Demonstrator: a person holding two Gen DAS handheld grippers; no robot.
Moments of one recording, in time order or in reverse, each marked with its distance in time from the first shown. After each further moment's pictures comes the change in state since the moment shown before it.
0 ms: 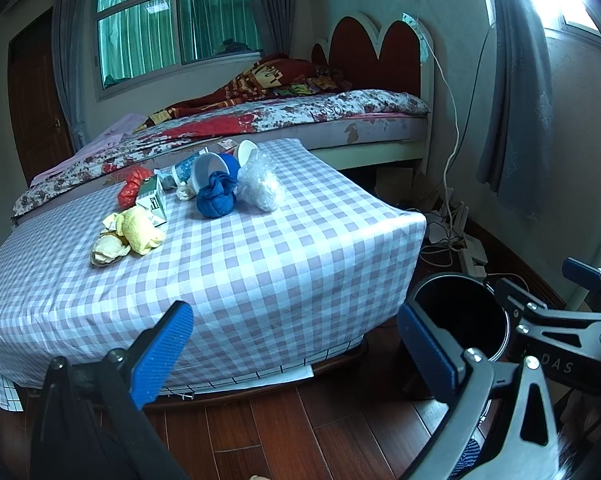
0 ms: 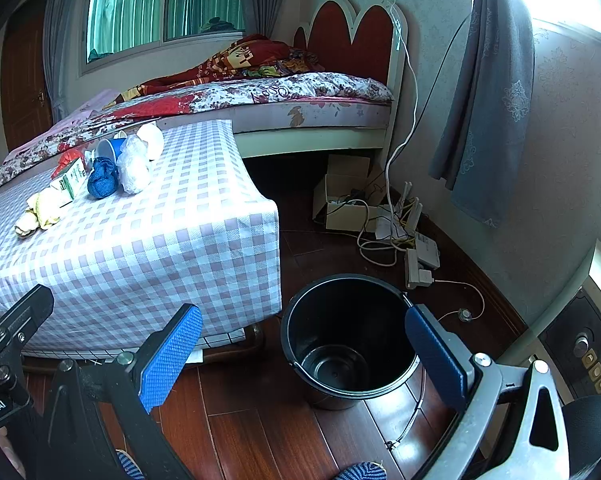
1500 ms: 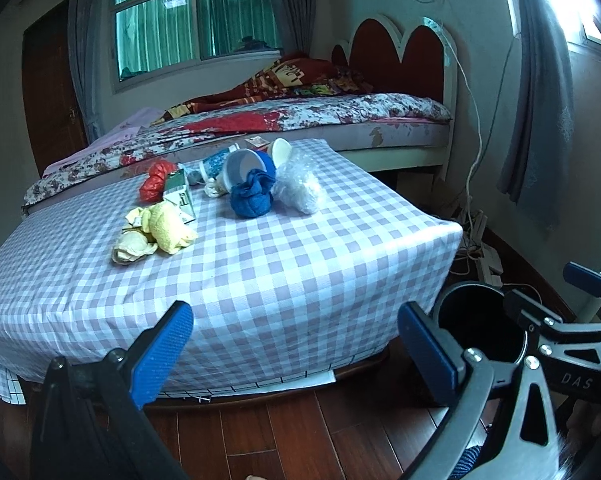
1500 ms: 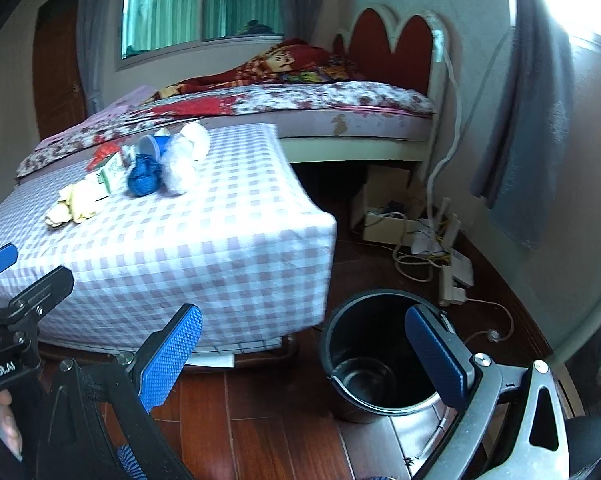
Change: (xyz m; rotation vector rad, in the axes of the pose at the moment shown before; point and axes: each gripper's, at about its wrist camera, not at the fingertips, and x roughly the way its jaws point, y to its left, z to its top) left arm 0.013 0.047 0.003 -0.049 -0.012 0.055; right arm 0.008 0.039 0.012 -0.080 -0.024 0.149
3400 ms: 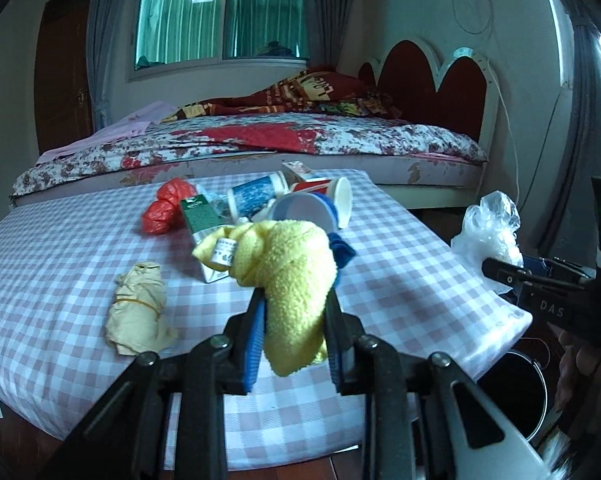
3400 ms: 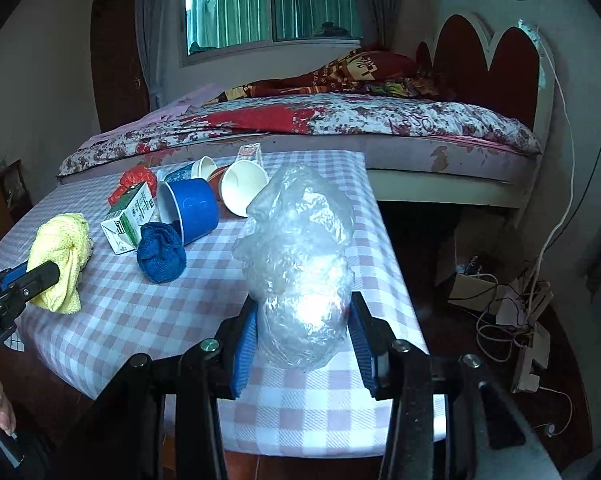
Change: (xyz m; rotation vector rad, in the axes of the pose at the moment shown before) left arm 0.096 0.072 0.071 -0.090 -0.050 -0.050; right arm 0.134 0.030 0.118 -0.102 -0.037 0.228
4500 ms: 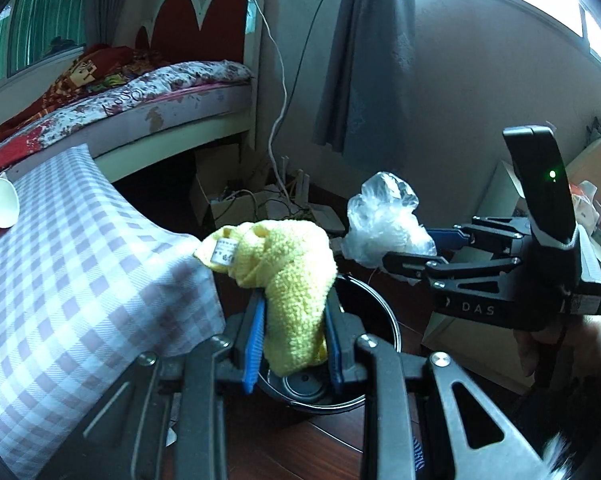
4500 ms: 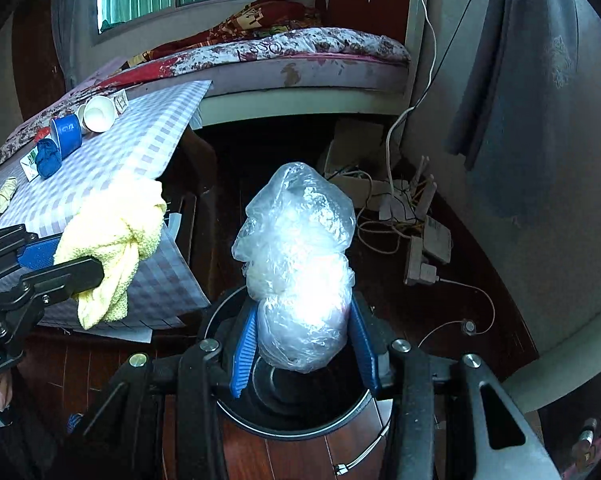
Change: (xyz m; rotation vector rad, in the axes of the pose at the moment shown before) left arm -0.012 -0.257 -0.071 0.373 0.183 -0.597; right arm -0.103 -0.177 -0.146 0.140 0.200 -0.238
